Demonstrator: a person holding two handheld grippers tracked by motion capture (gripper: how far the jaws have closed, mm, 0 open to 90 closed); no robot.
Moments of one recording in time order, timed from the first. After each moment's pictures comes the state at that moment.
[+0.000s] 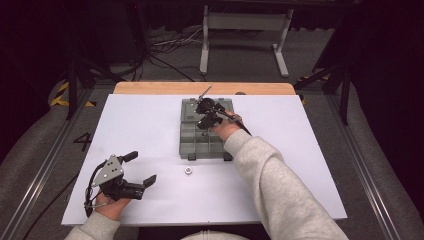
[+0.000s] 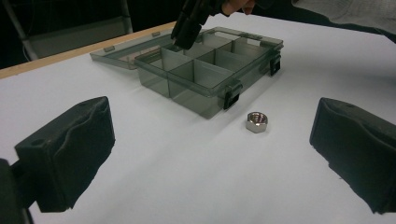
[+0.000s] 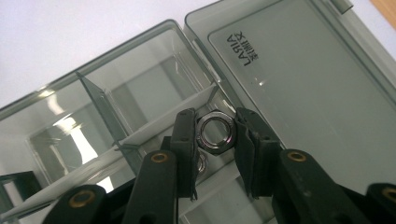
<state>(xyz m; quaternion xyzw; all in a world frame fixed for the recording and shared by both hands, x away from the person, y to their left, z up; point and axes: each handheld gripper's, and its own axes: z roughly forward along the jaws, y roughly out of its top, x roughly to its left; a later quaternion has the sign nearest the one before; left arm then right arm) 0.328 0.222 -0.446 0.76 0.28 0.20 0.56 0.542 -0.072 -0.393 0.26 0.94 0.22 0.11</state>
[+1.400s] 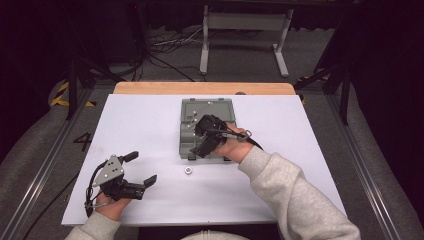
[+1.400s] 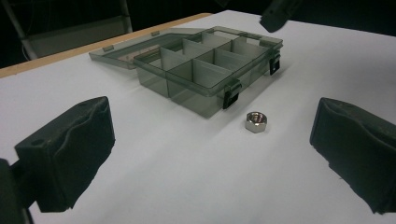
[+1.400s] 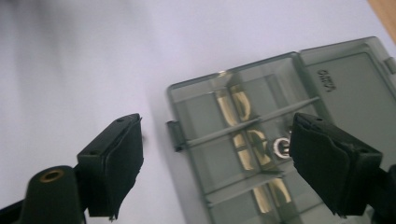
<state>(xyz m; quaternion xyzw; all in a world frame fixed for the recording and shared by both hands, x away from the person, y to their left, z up) 0.328 0.221 -0.446 0.76 0.27 0.20 0.56 0.440 -0.069 -0.351 0.12 0.95 0.26 0.11</state>
